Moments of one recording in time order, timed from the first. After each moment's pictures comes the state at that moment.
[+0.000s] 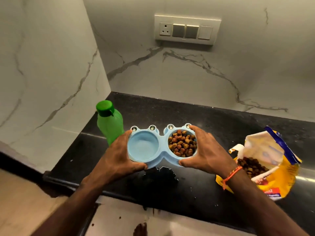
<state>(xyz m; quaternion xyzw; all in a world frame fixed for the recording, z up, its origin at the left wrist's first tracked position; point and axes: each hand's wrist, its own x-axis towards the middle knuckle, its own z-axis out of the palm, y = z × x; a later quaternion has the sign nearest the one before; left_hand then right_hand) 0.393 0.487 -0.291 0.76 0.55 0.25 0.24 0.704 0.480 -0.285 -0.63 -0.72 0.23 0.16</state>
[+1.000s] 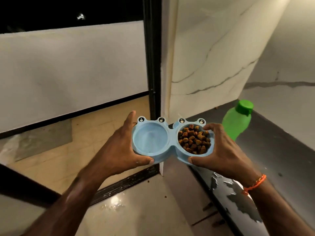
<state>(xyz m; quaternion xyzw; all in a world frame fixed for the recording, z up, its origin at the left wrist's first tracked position) 0.238 0.211 -0.235 0.45 0.83 0.30 0.12 0.464 0.429 -0.239 -0.28 -0.90 0.31 0.15</state>
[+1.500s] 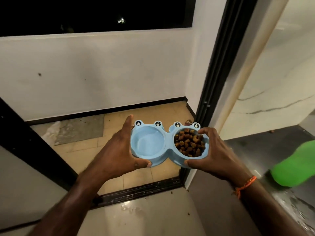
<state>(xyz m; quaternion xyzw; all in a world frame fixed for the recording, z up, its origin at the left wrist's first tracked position) 0.112 0.086 -0.237 0.34 0.88 0.30 0.08 0.276 0.352 -0.250 -0.16 -0.92 0.34 0.12</state>
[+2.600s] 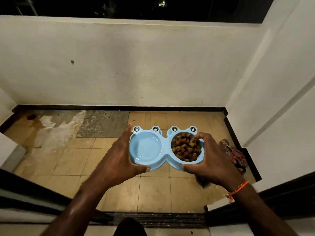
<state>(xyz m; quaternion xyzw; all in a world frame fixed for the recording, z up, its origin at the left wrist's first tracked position) -0.206 0.071 -0.302 0.21 0.91 0.36 0.08 -0.118 0.368 -0.304 -0.06 -0.93 0.35 0.05</state>
